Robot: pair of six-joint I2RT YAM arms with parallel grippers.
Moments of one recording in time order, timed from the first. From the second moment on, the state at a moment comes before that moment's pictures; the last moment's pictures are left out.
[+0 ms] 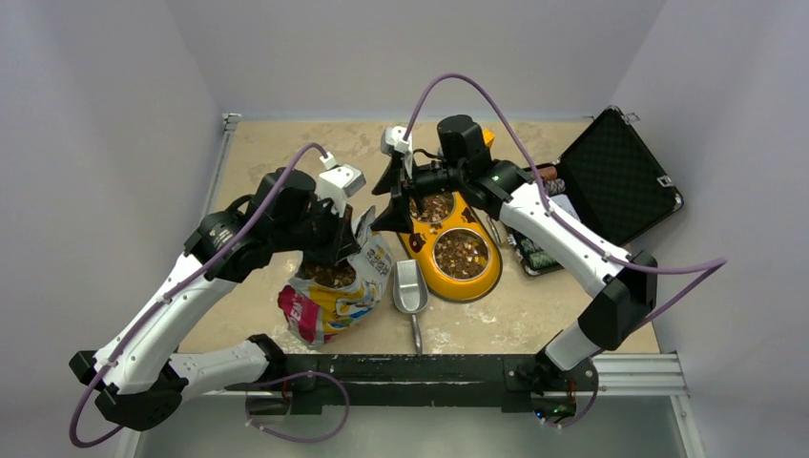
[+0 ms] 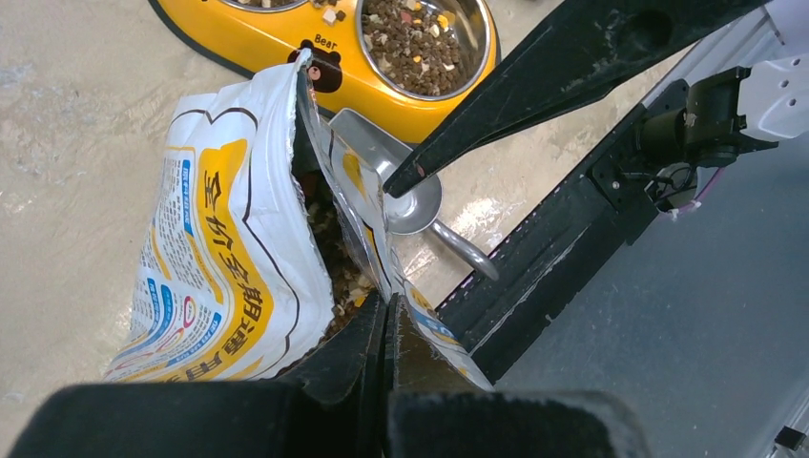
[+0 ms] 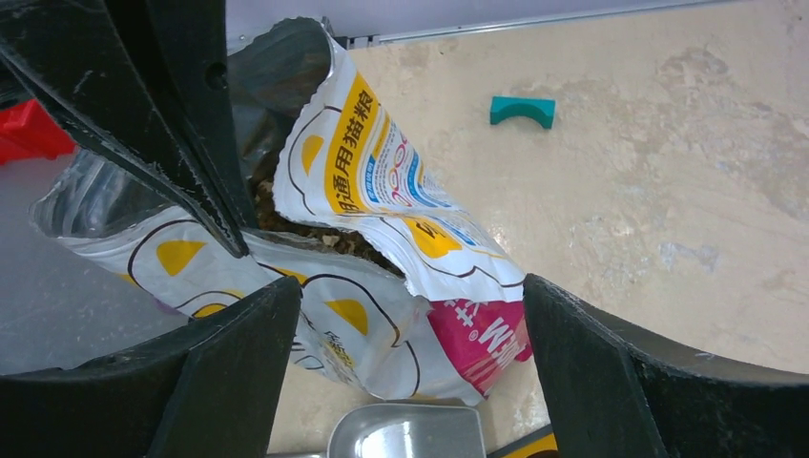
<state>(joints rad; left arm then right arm) -0.73 1.05 1.40 -1.04 0.18 -0.23 0.69 1.57 1.52 -0.38 -0.86 -0.18</state>
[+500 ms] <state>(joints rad) -0.73 1.06 1.42 -1.09 0.16 -0.23 0.77 1.64 1.52 -0.38 -0.91 -0.28</state>
